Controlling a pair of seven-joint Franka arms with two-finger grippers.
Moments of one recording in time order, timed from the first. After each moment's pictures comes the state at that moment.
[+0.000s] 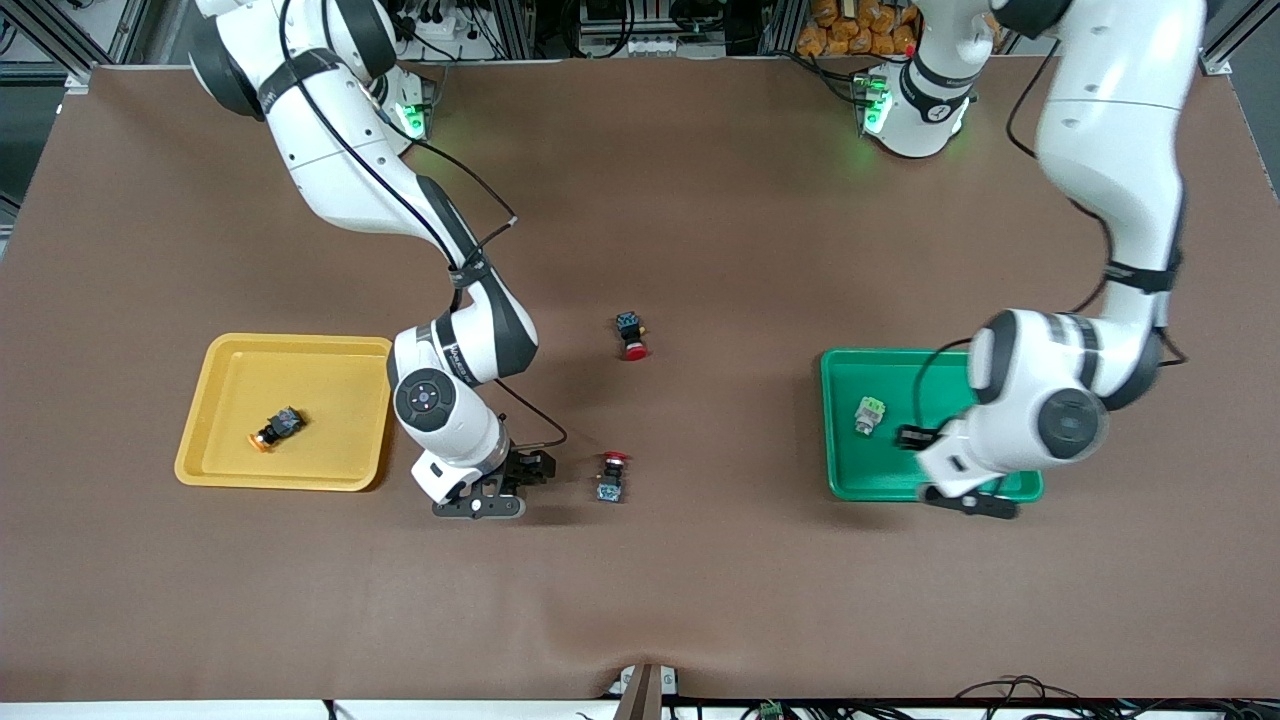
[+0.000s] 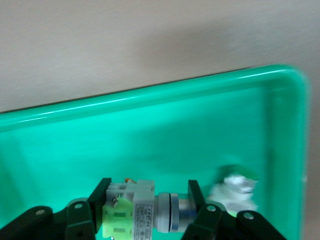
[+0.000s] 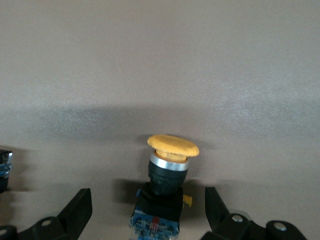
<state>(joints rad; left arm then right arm) -0.07 0.67 -0.04 -1.59 0.00 2.12 0.10 0.49 0.90 -0.09 -1.38 0.15 2.40 0.33</state>
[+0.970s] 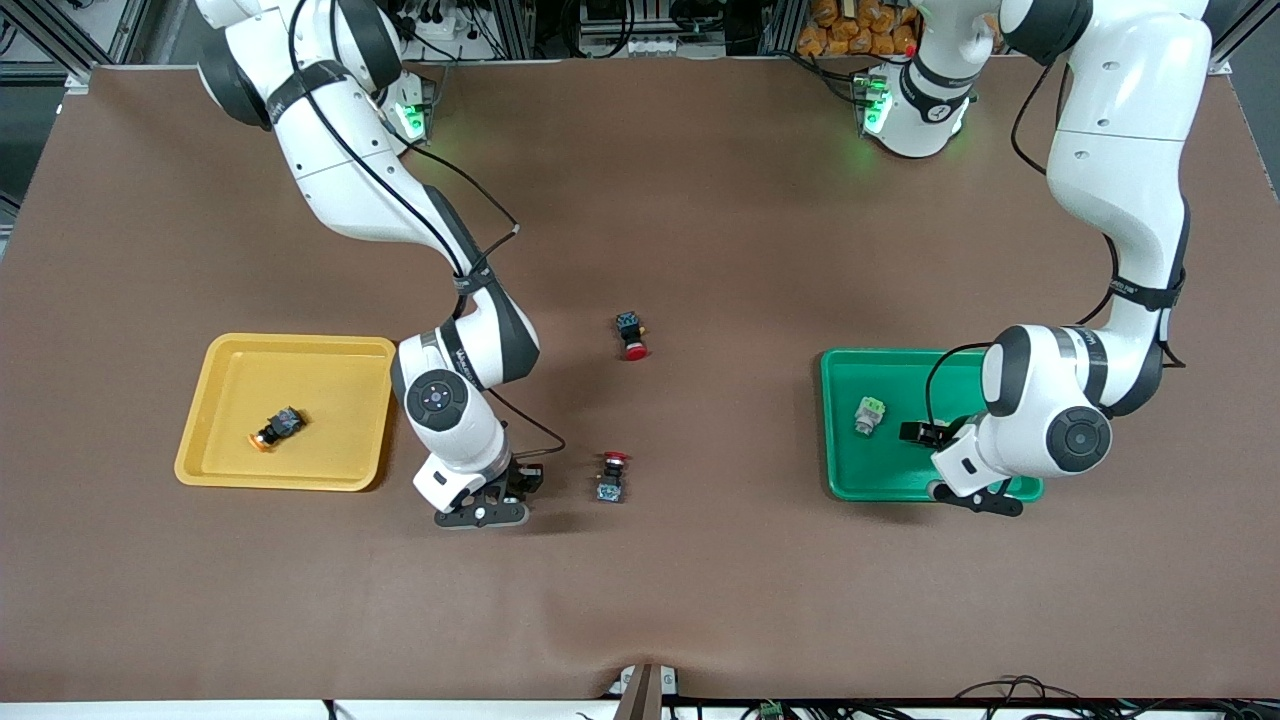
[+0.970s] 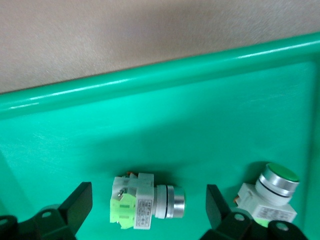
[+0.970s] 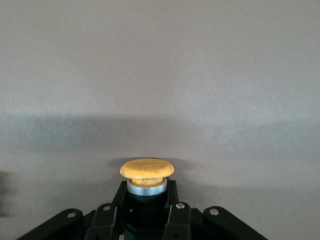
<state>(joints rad) -0.06 0.71 -0.05 -1.59 0.00 2.12 0.11 0.48 0.92 -0.11 -1.34 0.05 2.43 0.34</state>
